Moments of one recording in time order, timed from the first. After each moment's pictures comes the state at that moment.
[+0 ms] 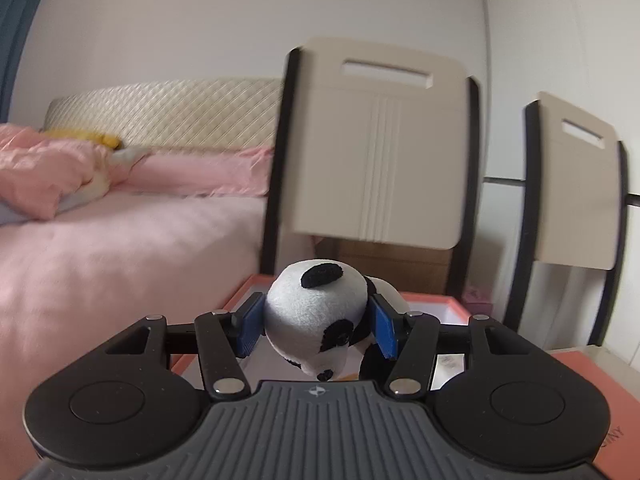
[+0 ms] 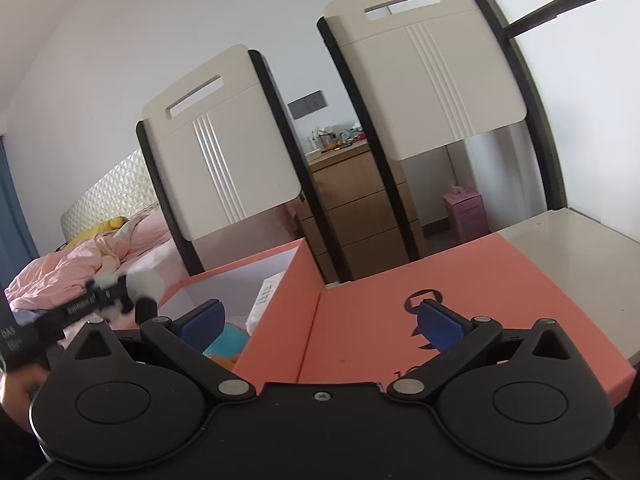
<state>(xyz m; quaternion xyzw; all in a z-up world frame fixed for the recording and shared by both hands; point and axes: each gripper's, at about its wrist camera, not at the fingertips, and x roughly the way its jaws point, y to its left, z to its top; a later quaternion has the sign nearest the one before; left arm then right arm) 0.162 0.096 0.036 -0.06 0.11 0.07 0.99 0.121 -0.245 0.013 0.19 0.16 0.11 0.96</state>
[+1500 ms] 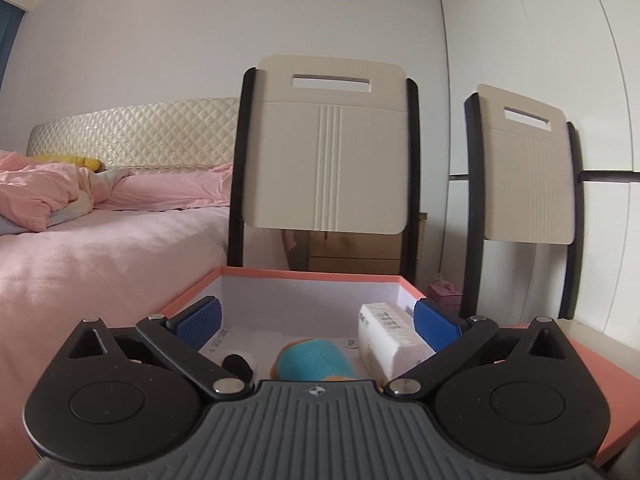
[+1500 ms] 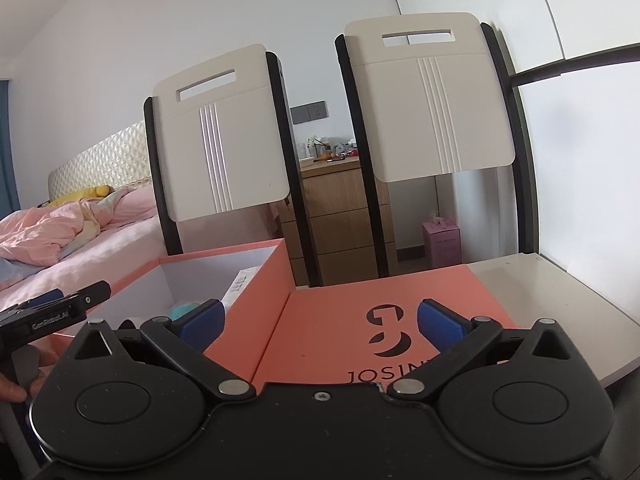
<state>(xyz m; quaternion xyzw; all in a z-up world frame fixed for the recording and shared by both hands) 0.101 0.041 0.013 -0.02 0.07 0.03 1.00 0.091 -0.249 0.017 0.10 0.14 0.08 0.98</state>
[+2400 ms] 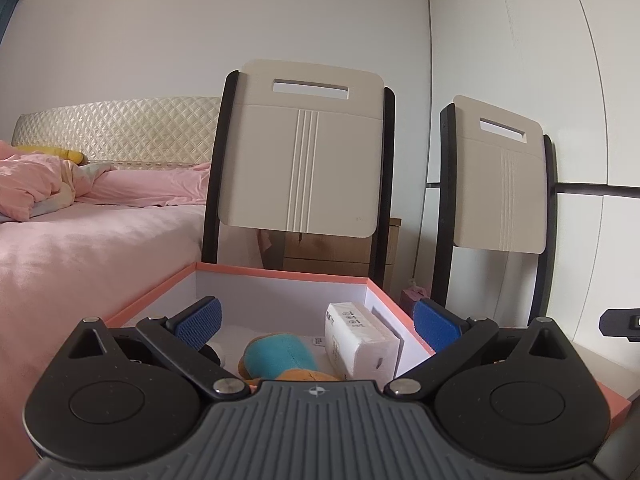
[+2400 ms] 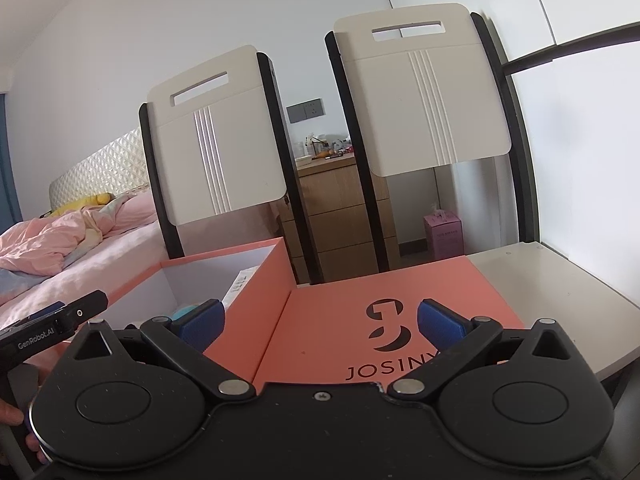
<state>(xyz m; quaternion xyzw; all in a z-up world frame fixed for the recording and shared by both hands) 0.080 0.032 0.013 -0.04 0.07 -0.01 1.00 0.090 -0.259 0.013 0.12 0.15 0.09 0.98</state>
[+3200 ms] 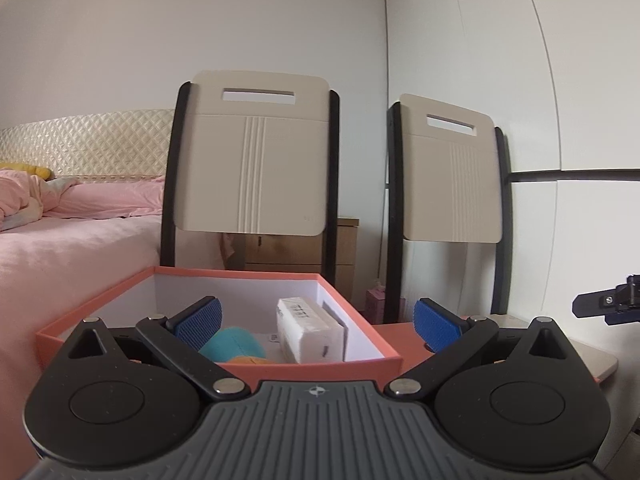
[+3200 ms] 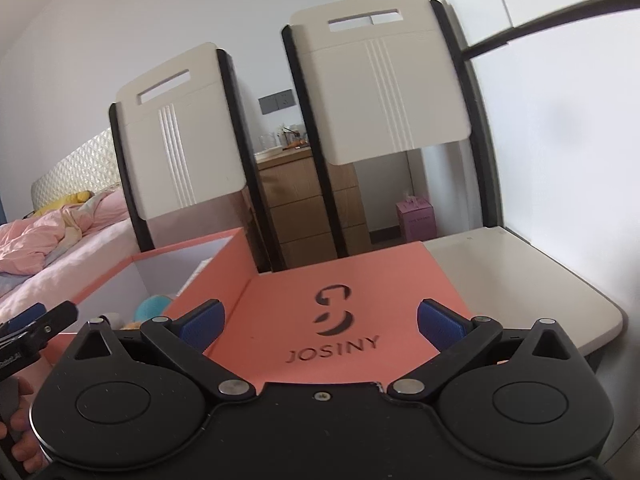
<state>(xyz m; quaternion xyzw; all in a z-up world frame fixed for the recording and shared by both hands) 0.056 -0.008 -0.002 -0.02 0.05 -0.06 1.00 0.083 -0.313 0.002 0.13 0.17 0.05 0.97</state>
